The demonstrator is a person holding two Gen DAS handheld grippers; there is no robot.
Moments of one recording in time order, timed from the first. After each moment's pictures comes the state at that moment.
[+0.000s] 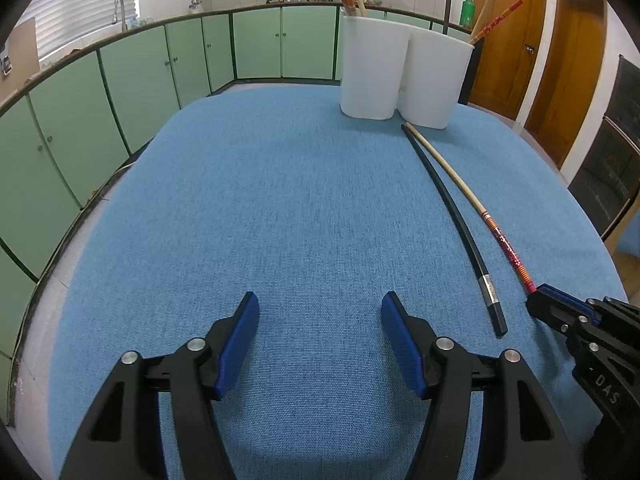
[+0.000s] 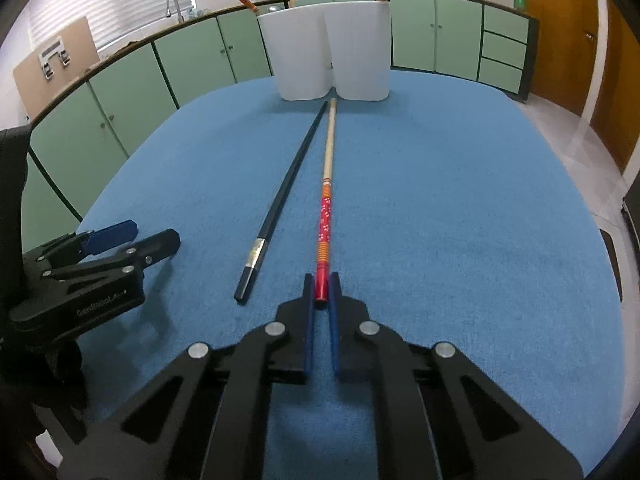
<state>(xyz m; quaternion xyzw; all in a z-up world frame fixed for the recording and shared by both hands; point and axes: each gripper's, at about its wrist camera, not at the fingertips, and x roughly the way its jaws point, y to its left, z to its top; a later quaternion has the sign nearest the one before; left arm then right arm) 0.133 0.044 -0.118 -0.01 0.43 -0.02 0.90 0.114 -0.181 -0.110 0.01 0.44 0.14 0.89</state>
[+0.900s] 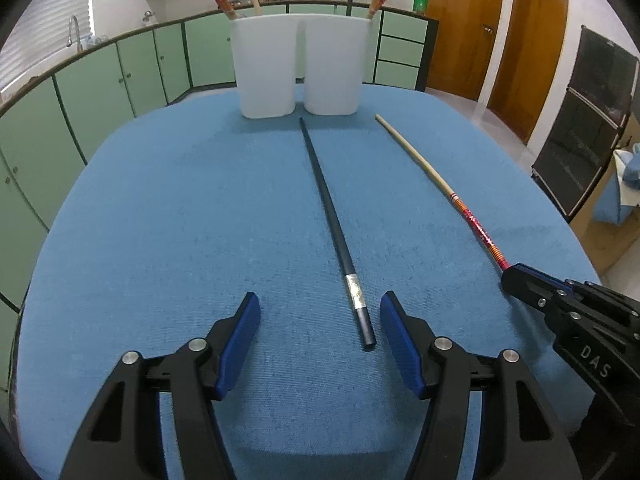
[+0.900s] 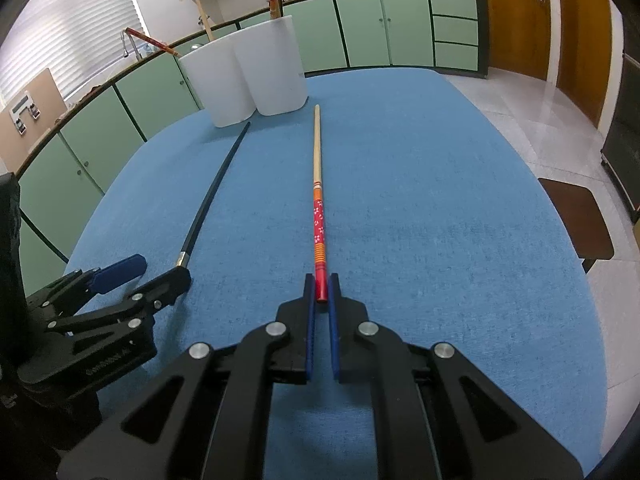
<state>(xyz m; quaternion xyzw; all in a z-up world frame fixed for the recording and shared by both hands) 0.129 -0.028 -0.115 0.02 0.43 -0.09 0.90 0.109 -0.243 -0.109 0.07 0.43 0.09 0.90</state>
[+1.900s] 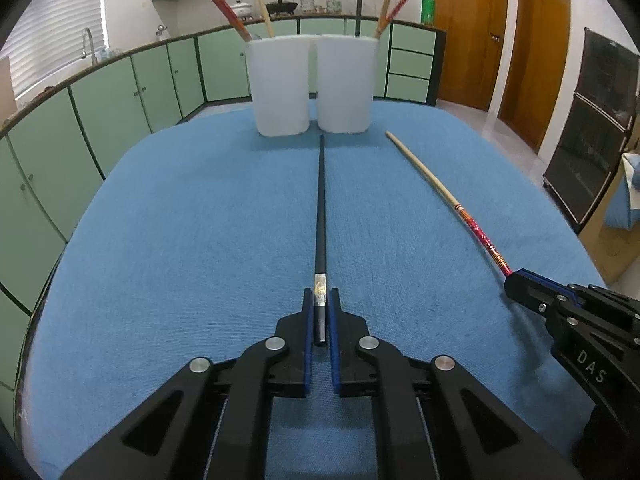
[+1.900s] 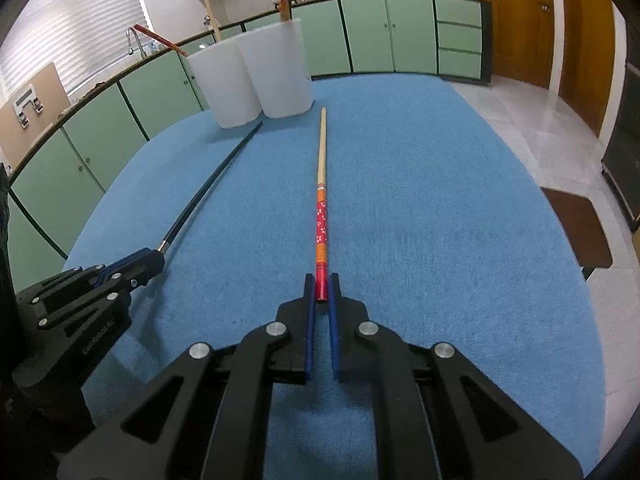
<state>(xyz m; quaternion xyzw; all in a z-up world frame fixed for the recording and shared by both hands) 0.118 -0.028 -0.105 0.03 0.41 -0.06 0.91 0.102 -0.239 -0.103 0.05 0.41 0.09 0.90</state>
